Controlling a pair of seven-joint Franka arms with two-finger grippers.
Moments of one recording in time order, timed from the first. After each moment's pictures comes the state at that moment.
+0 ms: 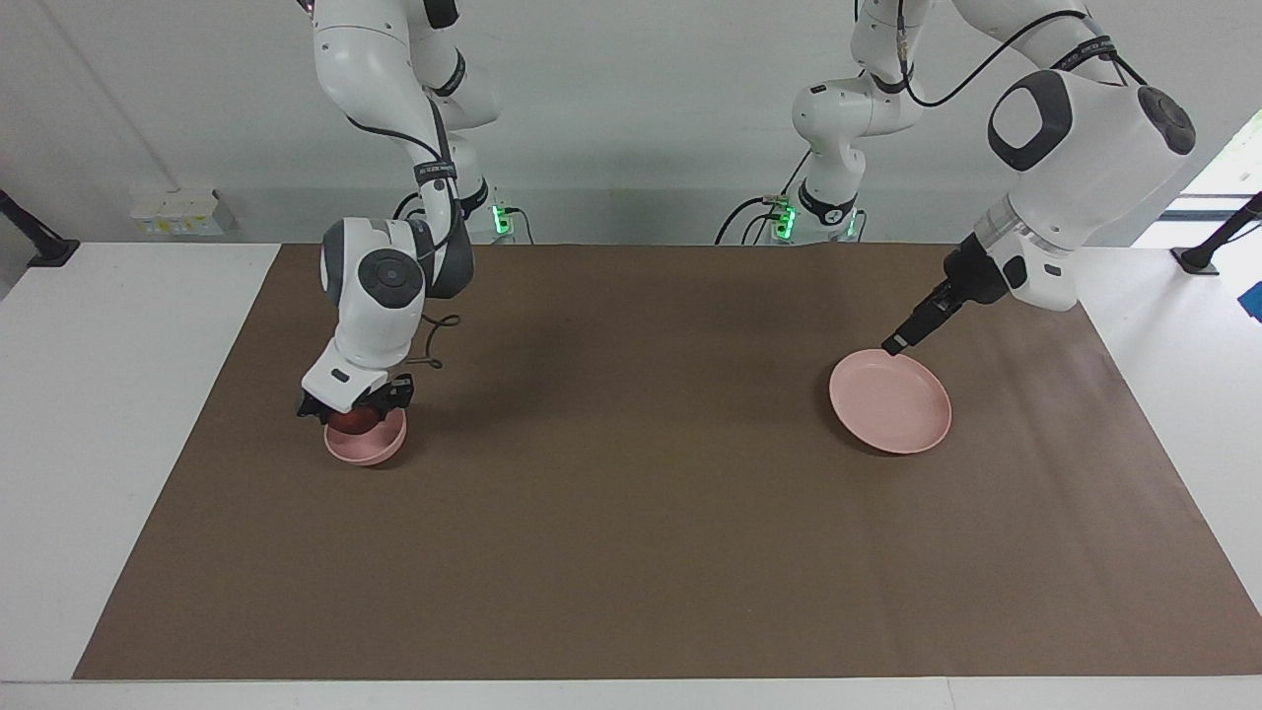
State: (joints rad) left arm 0.11 0.07 -0.17 -1.70 -0.31 1.79 -0.64; right arm 0.21 0.28 -0.17 -1.95 -0.51 2.14 0.01
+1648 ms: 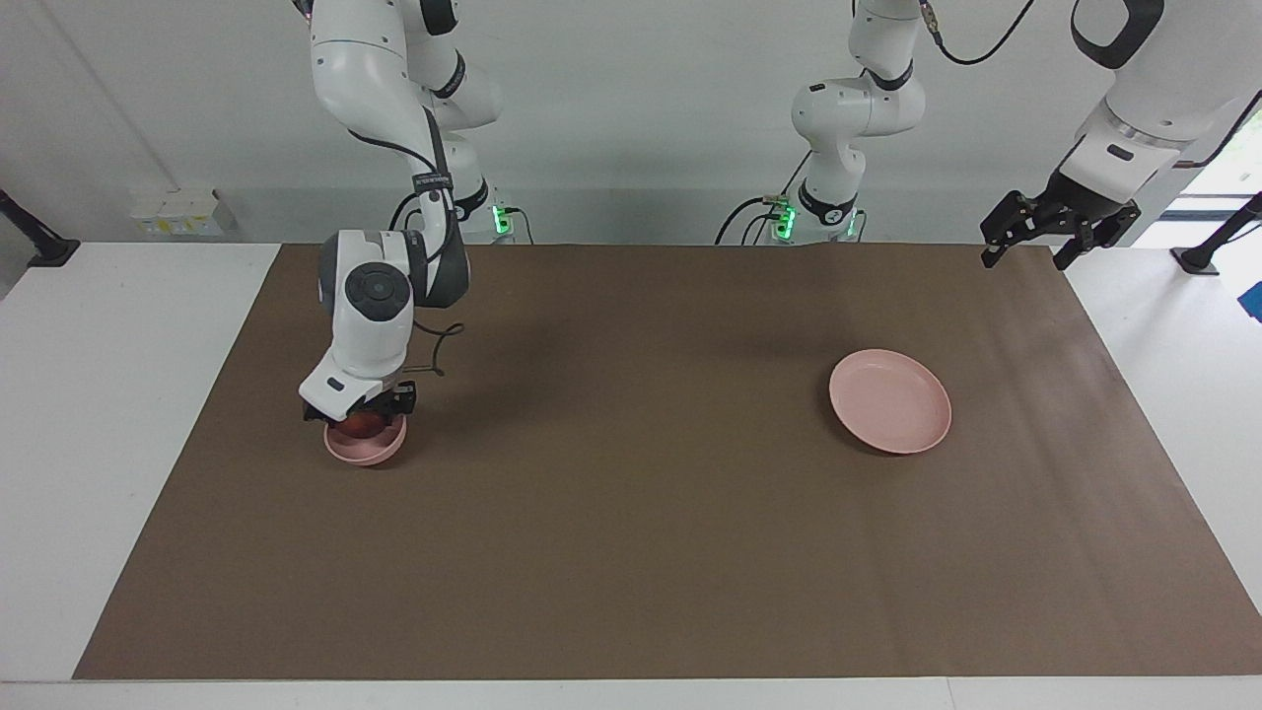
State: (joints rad) left arm 0.03 -0.01 -0.04 -1.55 -0.01 1.49 0.09; right arm 0.20 0.30 -0.17 -1.96 -0.43 2.18 0.02
